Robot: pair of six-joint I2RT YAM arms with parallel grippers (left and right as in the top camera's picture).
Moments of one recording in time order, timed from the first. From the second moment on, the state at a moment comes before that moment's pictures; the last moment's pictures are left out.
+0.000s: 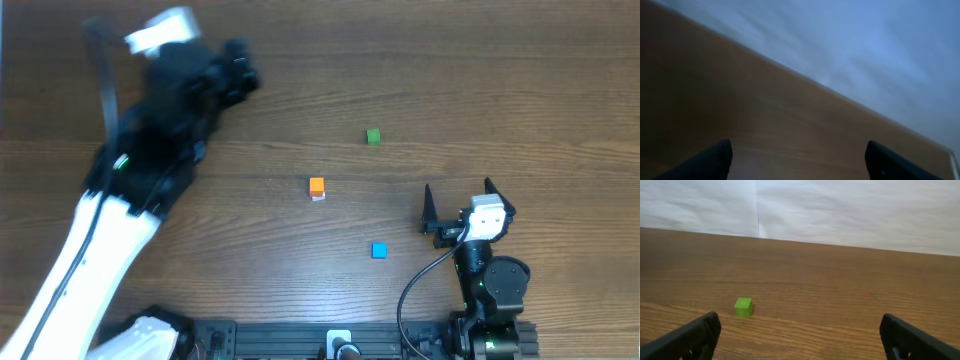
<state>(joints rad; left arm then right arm) -0.37 1.23 1.26 -0.47 -0.31 -0.68 0.03 0.01 0.01 -0.07 -0.06 -0.06</state>
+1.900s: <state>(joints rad) 0.03 0.01 0.01 -0.06 0.15 -0.02 0.03 0.01 0.01 -0.07 -0.06 -0.06</state>
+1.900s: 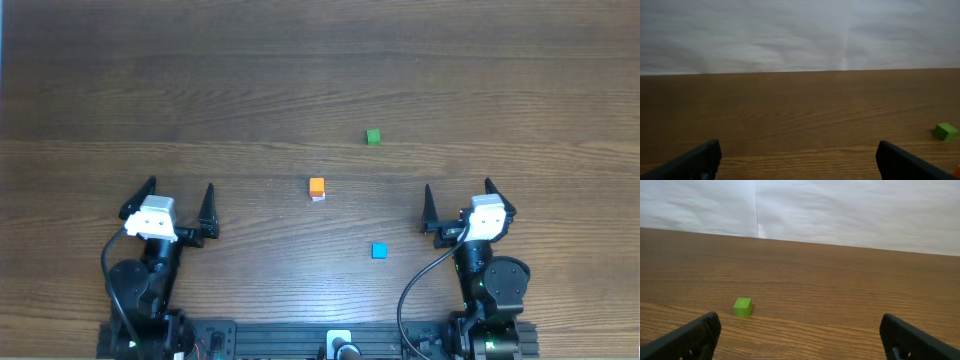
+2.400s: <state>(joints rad) 0.03 0.01 0.01 -0.06 0.15 -0.02 0.03 0.01 0.01 0.02 -0.09 0.03</state>
